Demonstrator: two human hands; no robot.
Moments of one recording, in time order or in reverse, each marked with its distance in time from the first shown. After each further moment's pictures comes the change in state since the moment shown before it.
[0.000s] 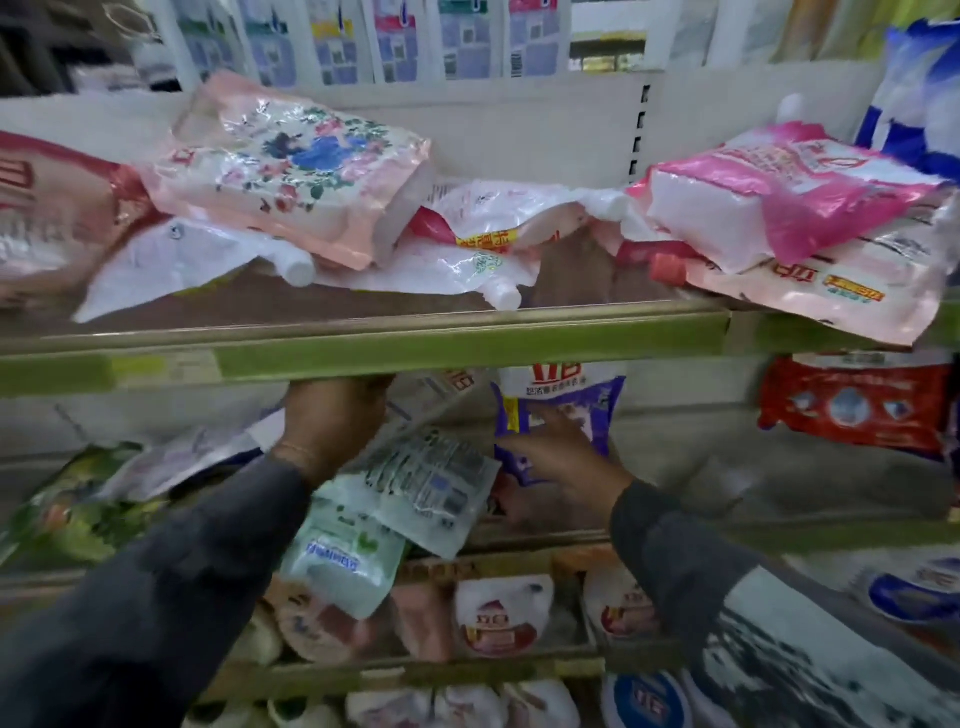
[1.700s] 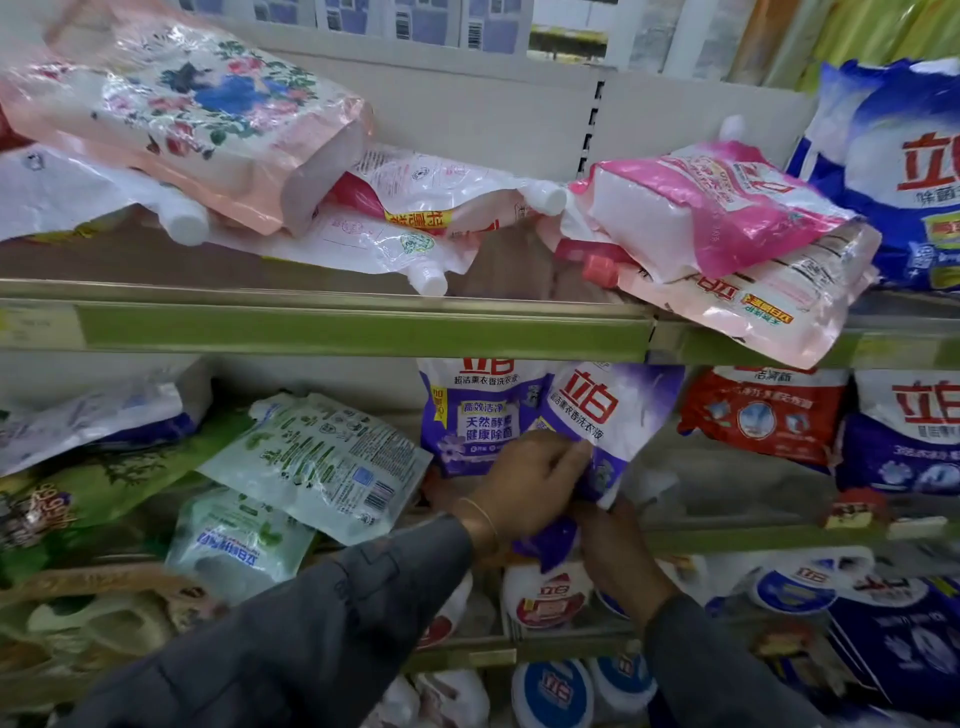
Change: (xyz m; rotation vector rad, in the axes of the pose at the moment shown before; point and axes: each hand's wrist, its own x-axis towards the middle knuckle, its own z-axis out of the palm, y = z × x) left_hand -0.037 0.234 0.028 -1.073 -0.632 0.016; right_hand -0.086 0.074 -0.093 0.377 0.269 -0.078
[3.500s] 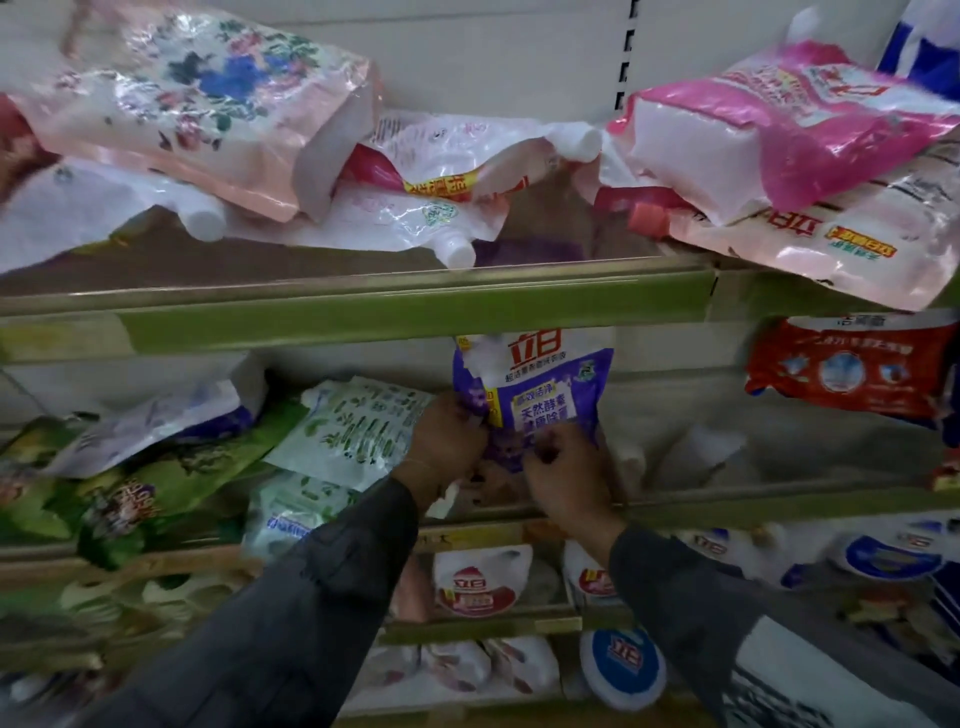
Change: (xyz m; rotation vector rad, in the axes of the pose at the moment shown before) left_hand -0.001 -0.097 -0.069 0.097 0.300 -0.431; right_hand 0.028 0.025 0.082 -0.637 0.067 -0.169
